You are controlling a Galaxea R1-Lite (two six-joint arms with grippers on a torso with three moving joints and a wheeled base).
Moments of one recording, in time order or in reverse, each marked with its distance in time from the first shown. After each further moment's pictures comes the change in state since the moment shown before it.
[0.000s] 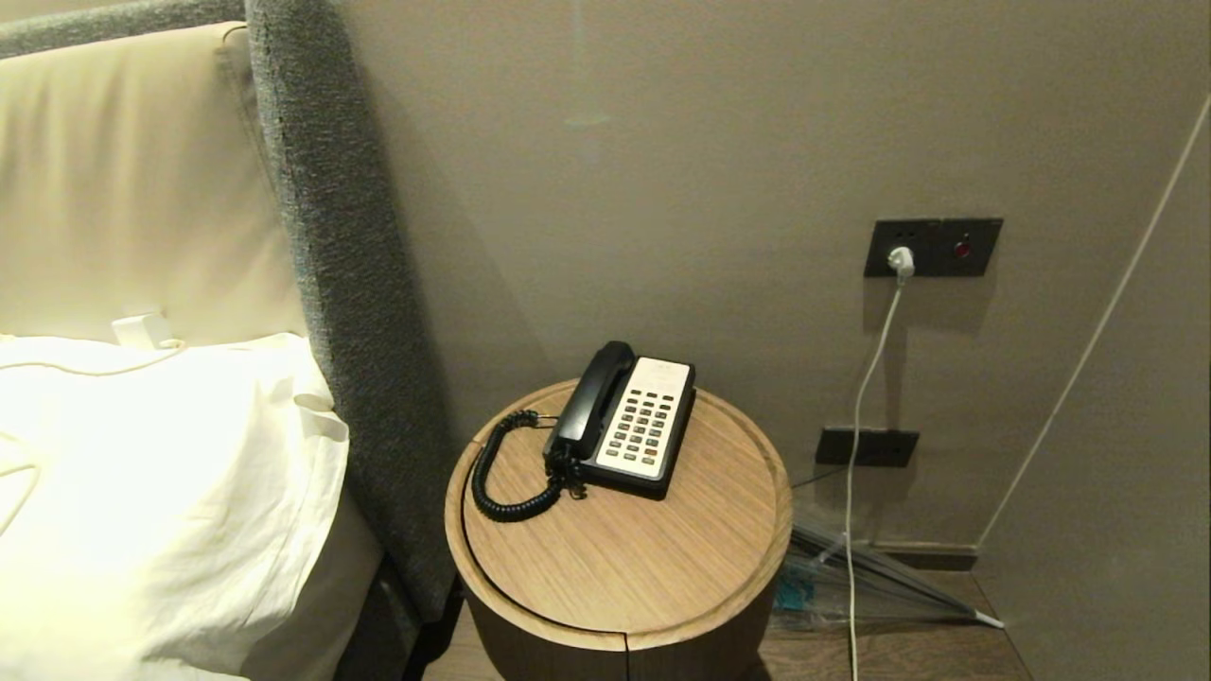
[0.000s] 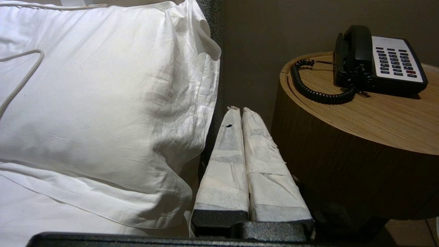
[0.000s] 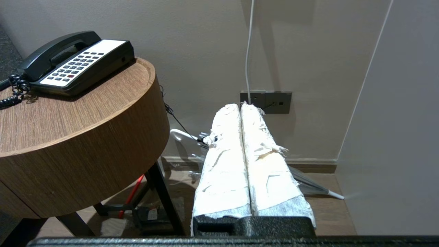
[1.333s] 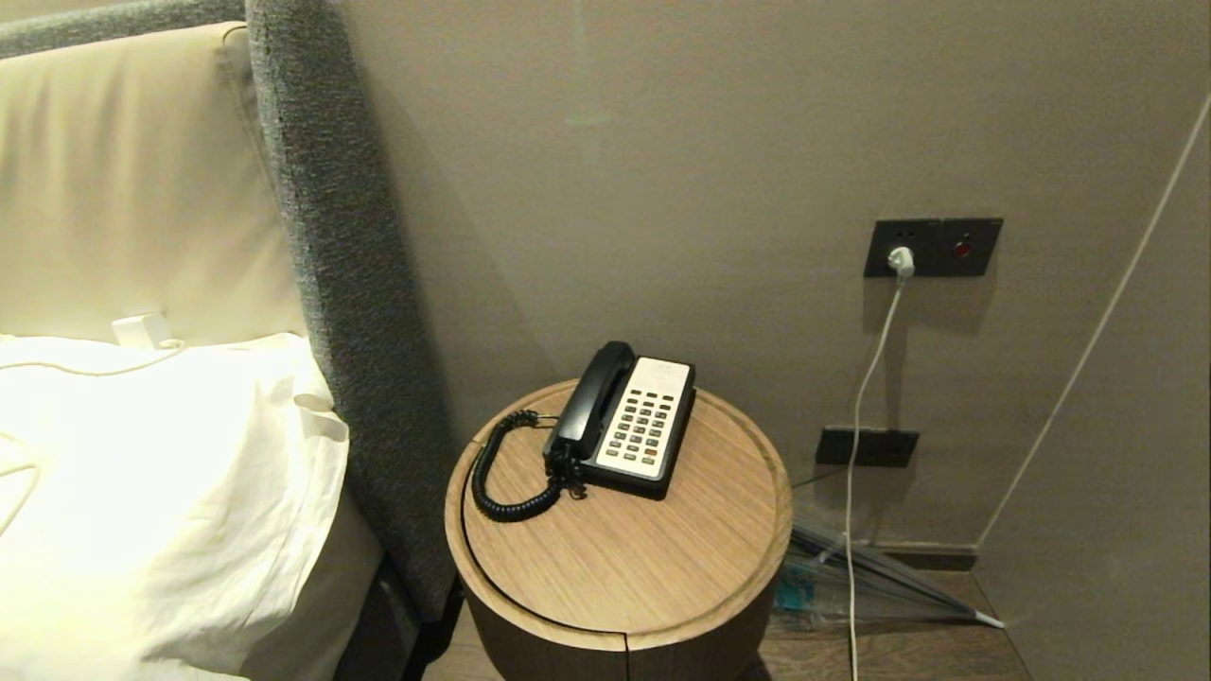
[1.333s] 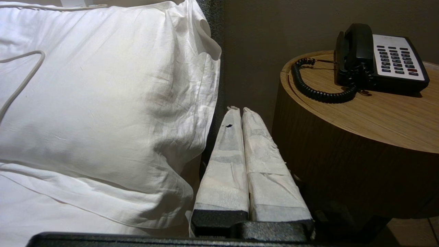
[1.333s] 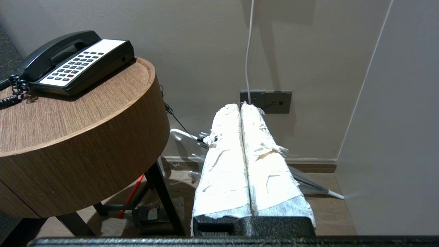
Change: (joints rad) left arm 0.000 0.000 0.000 0.001 0.000 0.008; right arm 0.000 0.000 0.000 0.001 0.000 0.000
